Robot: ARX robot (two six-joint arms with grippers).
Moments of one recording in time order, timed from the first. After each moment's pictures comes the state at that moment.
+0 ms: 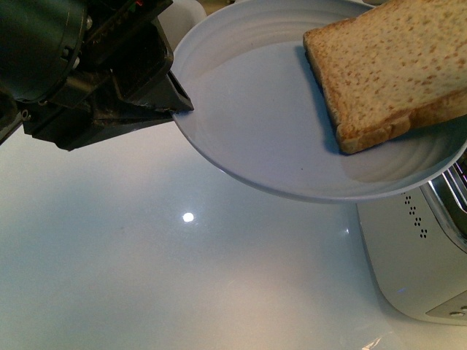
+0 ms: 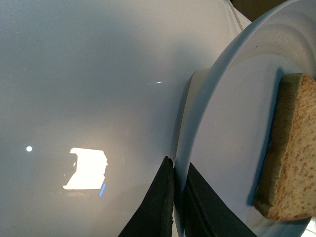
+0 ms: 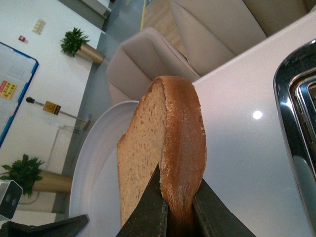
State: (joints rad) left arm -0.50 1.44 0.86 -0.19 0.17 -0.84; right arm 0.20 1.05 0.41 0.41 -0.17 0.77
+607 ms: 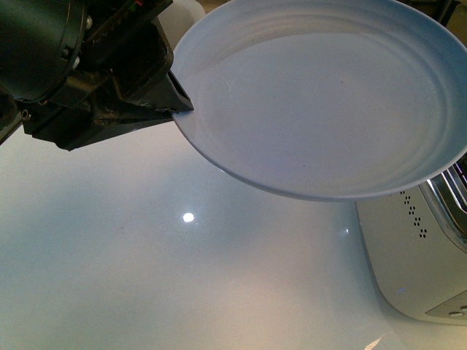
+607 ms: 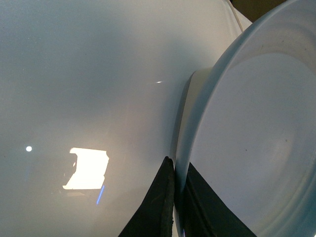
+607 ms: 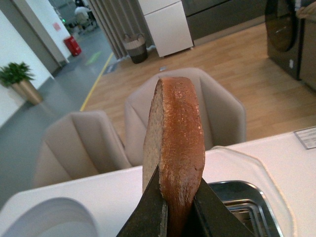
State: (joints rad) left arm -0.50 1.44 0.86 -0.19 0.17 -0.84; right arm -0.01 0.89 0.59 0.26 -0.07 0.32
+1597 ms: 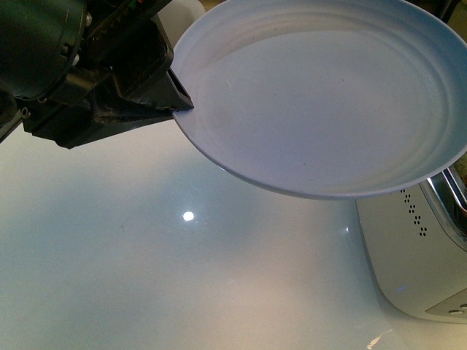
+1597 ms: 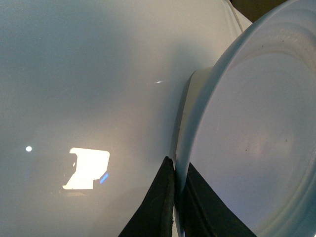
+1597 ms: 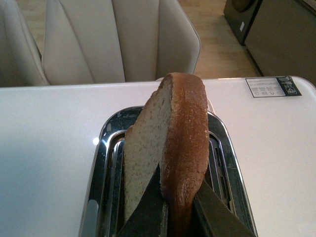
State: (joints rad) left arm -0.50 1.44 0.86 -0.19 0.17 -0.84; right arm 0.11 1.31 0.46 0.50 0.19 0.03
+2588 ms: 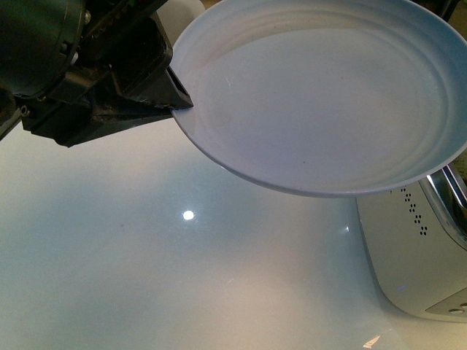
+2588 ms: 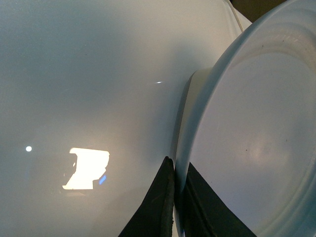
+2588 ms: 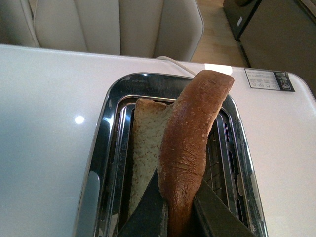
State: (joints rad) left arm -0.50 1.44 0.86 -0.19 0.17 -0.84; right arm 0.21 1.31 0.41 0.47 0.30 -0.05
